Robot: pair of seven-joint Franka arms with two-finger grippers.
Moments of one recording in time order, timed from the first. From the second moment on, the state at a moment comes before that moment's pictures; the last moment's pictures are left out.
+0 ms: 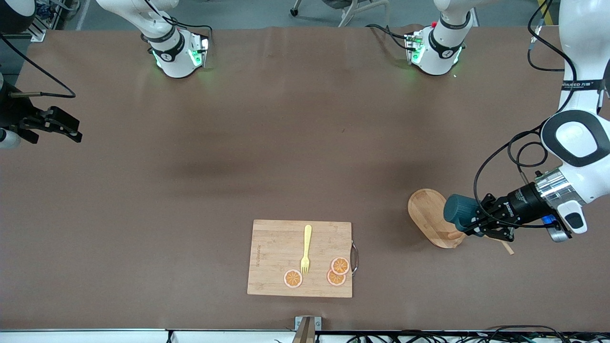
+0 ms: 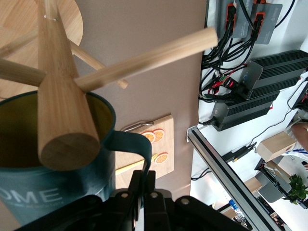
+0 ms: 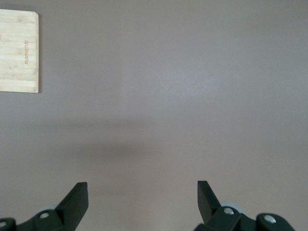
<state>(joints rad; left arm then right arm) 0.25 0.42 -0.30 -1.65 -0.77 2.26 -0.86 0.04 0.00 -0.04 -1.58 -0.02 1.63 -0.03</state>
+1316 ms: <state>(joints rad) 0.23 0.39 -0.32 -1.58 -0.44 2.25 -0.86 0.04 0.00 -0.04 -1.58 -0.02 1.63 -0.03</state>
